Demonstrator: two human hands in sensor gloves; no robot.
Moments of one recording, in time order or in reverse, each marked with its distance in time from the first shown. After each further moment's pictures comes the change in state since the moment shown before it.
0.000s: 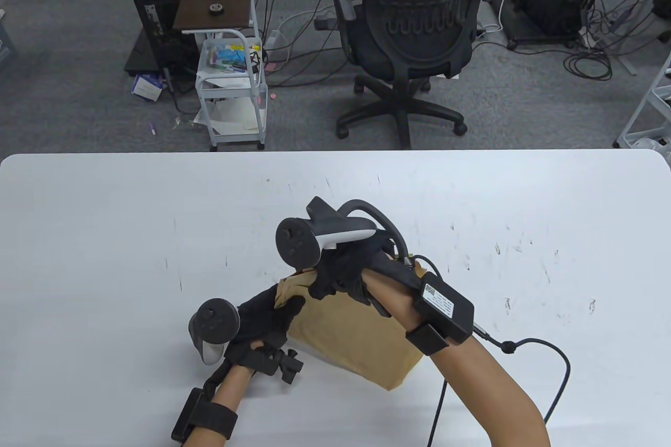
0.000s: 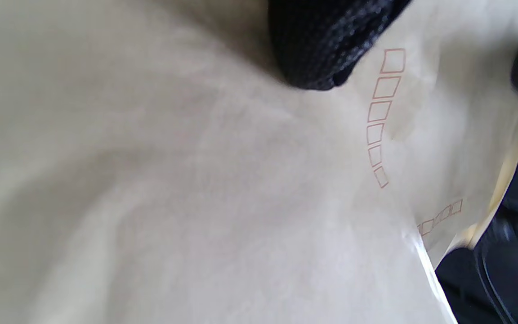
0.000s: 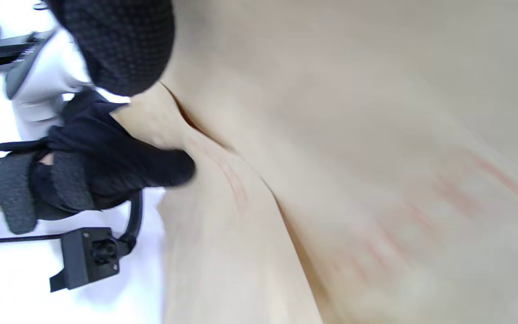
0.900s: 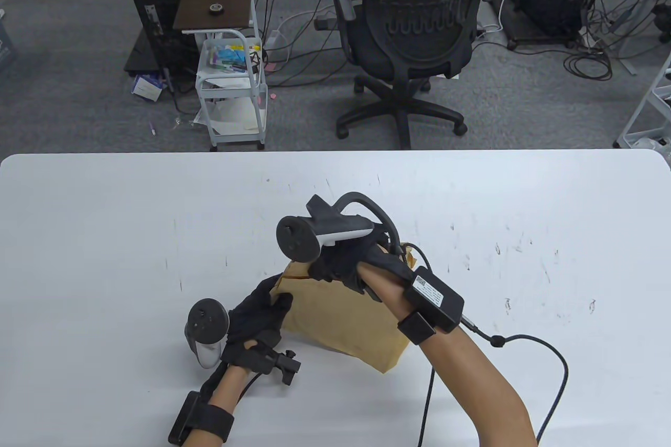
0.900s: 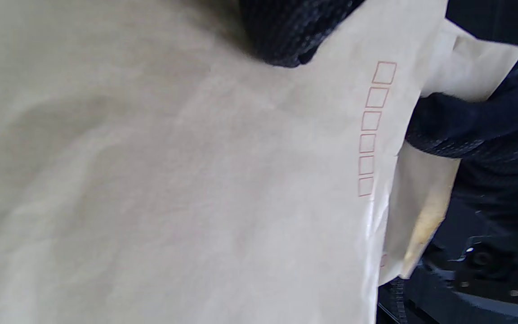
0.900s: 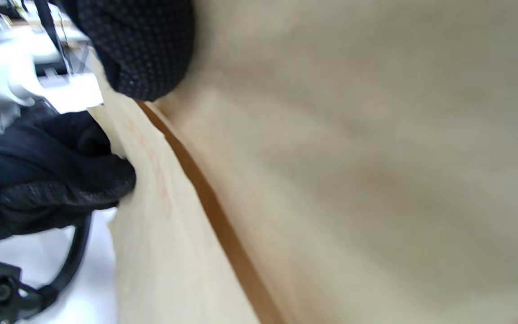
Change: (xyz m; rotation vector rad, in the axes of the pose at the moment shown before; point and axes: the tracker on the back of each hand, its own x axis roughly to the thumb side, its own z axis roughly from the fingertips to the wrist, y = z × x) left_hand -0.015 0.000 0.002 -0.070 0.080 0.147; right_hand -0.014 0.014 -0.029 -0.168 -0.073 -0.017
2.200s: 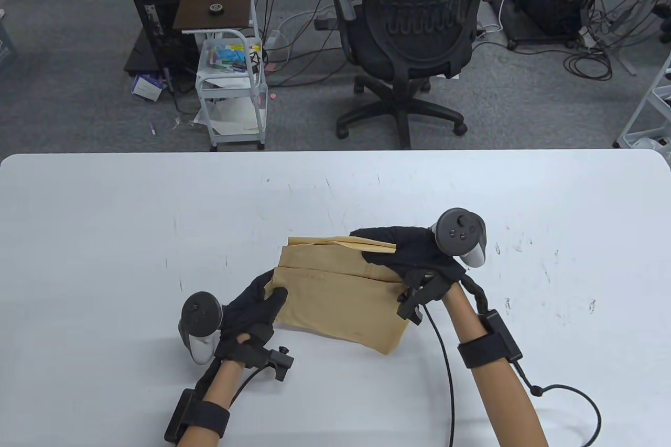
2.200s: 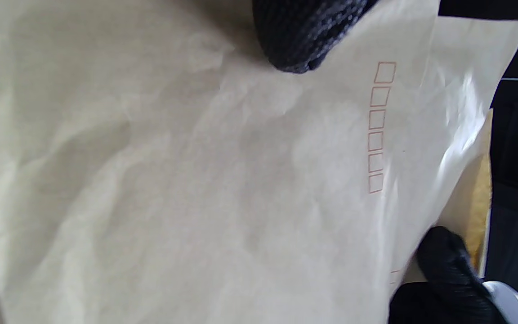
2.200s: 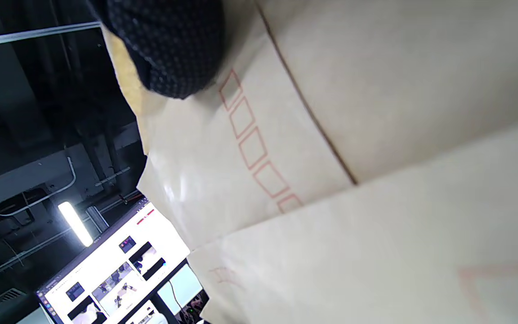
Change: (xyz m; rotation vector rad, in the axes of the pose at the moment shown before) left_hand -0.007 0.011 -0.003 -0.005 0.067 0.027; right_hand -0.111 0.086 0.090 -0.732 -0.117 -0.894
